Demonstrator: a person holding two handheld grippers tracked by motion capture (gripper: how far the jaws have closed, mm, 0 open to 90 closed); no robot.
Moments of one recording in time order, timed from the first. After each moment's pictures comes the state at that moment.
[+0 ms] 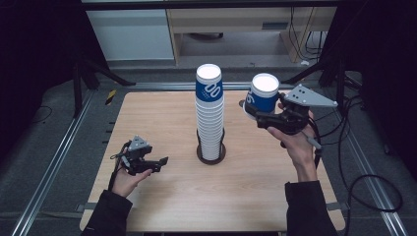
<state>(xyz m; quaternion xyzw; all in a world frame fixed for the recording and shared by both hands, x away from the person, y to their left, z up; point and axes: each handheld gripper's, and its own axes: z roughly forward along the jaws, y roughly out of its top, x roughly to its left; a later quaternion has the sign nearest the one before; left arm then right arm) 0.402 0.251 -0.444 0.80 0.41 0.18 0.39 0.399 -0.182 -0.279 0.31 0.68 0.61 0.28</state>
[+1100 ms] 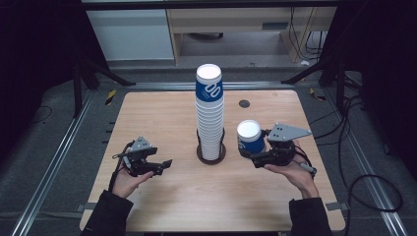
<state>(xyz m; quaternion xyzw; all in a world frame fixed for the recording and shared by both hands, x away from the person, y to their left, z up) 0.394 0.241 -0.433 0.82 0.37 0.15 0.41 0.384 -0.180 -0.369 0.22 0.79 0.54 0.19</state>
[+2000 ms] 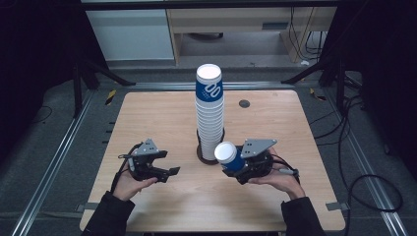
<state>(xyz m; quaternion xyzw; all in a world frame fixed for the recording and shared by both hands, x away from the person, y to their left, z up) 0.378 0.219 -0.417 0.85 0.30 0.11 0.43 0.384 -0.132 -0.408 0.13 0.87 0.46 0.14</state>
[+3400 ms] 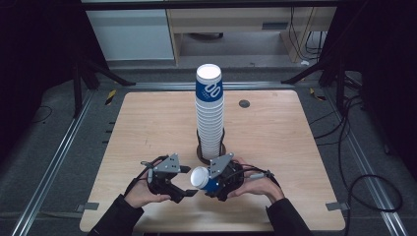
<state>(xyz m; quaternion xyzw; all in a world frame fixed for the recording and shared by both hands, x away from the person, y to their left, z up) 0.353 0.168 -0.423 0.89 0.15 0.04 0.42 0.377 -0.060 -0.449 0.01 0.93 0.36 0.07</state>
